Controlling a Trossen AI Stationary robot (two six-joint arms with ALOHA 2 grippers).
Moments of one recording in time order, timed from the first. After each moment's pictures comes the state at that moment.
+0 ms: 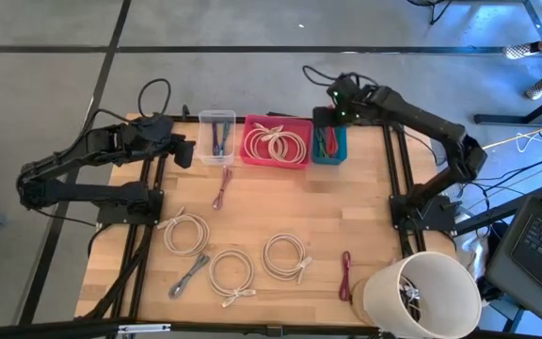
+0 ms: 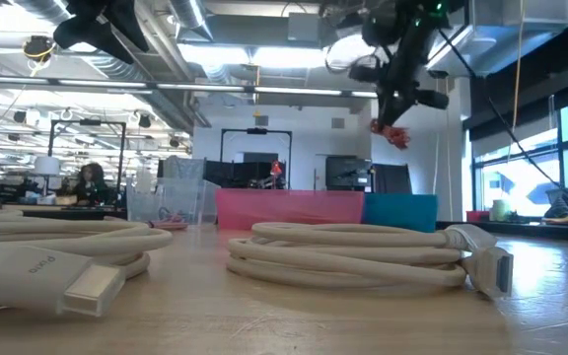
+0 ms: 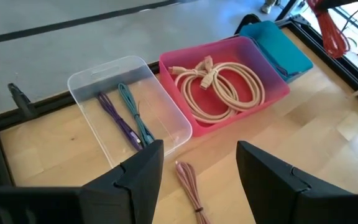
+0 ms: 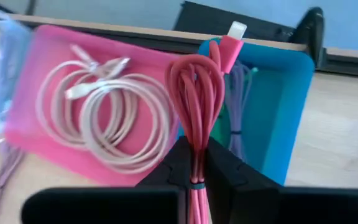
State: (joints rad) left arm 0.33 0.76 1.05 -0.99 -0.35 -0.62; right arm -0.61 1.55 1.43 -0.96 0.11 0.75
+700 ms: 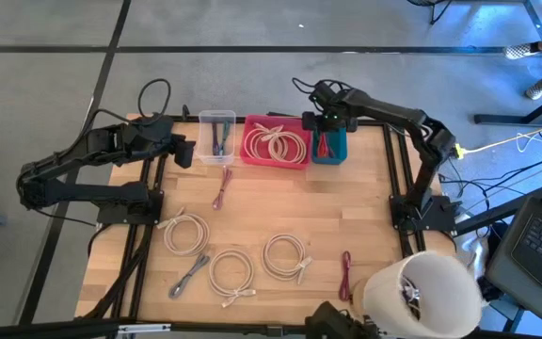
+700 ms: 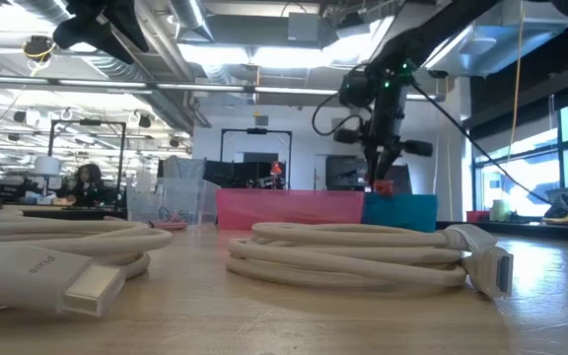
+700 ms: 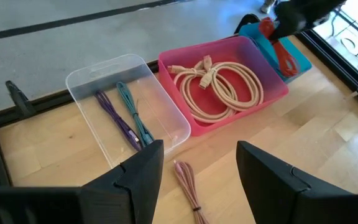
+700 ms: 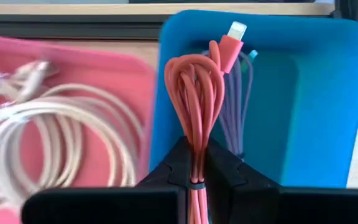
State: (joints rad) left arm 0.33 0.76 1.05 -0.99 -0.35 -0.63; right arm -0.69 1.84 1.43 -0.86 0.10 0.83
